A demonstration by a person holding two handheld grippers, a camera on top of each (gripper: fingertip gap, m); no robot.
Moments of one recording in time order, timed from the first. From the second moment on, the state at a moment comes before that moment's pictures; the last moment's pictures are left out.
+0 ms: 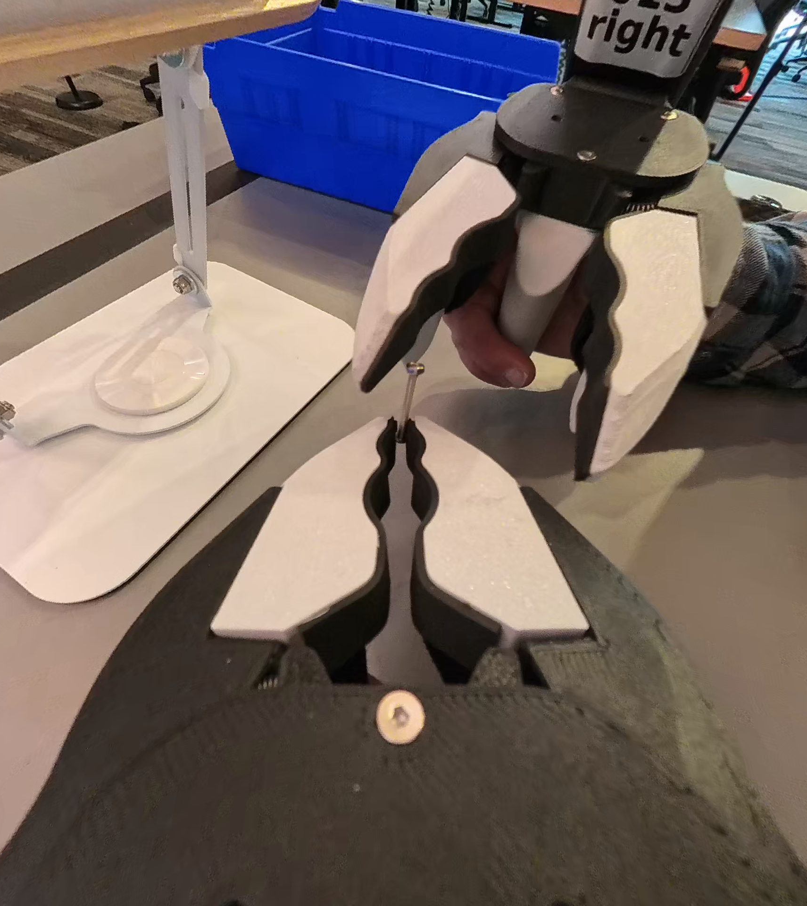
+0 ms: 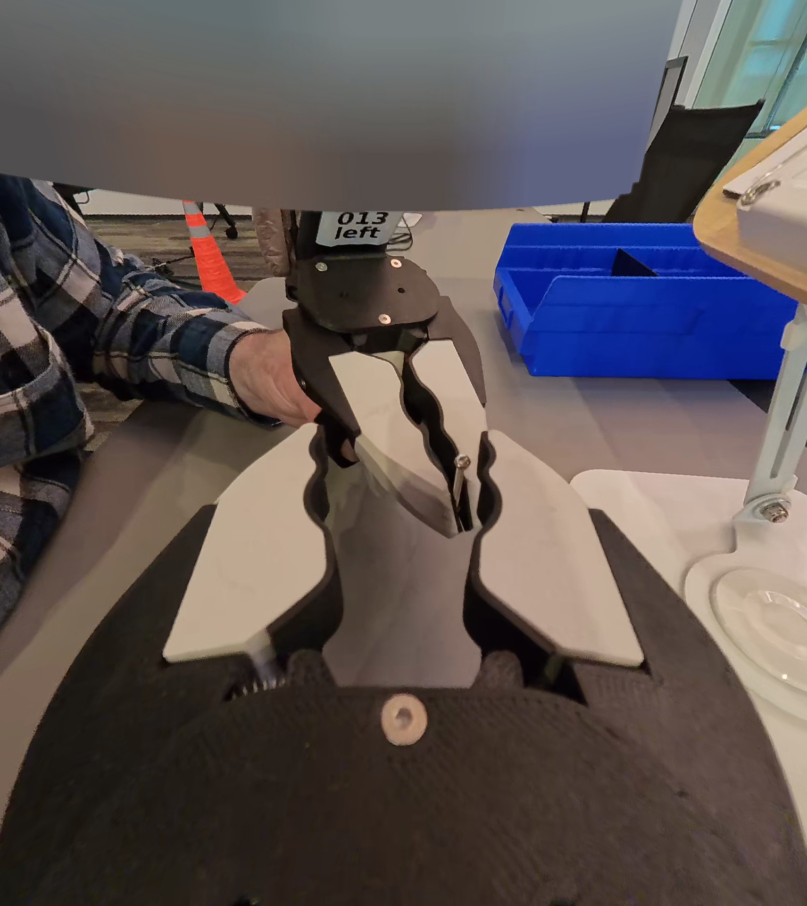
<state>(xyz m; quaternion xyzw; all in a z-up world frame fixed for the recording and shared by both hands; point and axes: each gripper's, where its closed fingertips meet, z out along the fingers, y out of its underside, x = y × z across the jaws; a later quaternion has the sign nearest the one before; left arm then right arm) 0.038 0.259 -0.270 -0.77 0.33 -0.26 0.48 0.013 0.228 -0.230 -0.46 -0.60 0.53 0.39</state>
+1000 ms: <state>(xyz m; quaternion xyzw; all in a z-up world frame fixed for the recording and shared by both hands) 0.031 0.261 -0.279 -0.77 0.34 -0.26 0.47 0.068 0.295 -0.252 -0.55 -0.56 0.47 0.40</state>
